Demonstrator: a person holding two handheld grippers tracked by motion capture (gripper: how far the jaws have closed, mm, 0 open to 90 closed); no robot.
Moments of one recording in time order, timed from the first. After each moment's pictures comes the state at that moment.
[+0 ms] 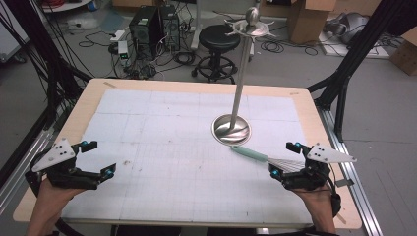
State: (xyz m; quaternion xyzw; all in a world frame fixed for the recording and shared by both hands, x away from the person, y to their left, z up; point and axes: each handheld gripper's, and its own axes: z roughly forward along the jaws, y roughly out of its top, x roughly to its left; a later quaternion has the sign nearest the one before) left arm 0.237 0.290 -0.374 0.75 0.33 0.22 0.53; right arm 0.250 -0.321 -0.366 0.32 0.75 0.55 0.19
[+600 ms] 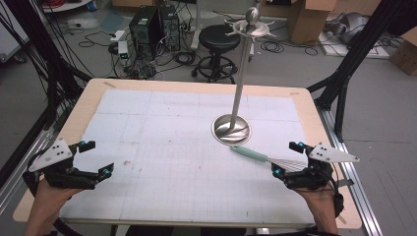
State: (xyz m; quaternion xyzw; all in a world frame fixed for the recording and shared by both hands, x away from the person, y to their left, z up) left arm 0.238 0.296 -0.375 0.74 0.34 0.22 0.54; right arm 0.249 -0.325 -0.363 0.33 0.75 0.54 0.20
